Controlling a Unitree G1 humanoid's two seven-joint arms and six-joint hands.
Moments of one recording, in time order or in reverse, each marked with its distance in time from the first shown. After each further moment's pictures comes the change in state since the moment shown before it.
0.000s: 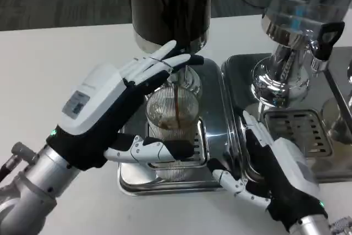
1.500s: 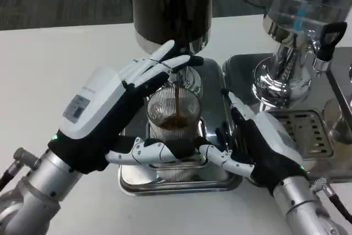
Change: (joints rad) left arm 0.011 0.007 -0.025 0.007 0.008 0.000 0.076; right arm -0.227 0.069 -0.021 0.124 -0.008 0.134 0.129
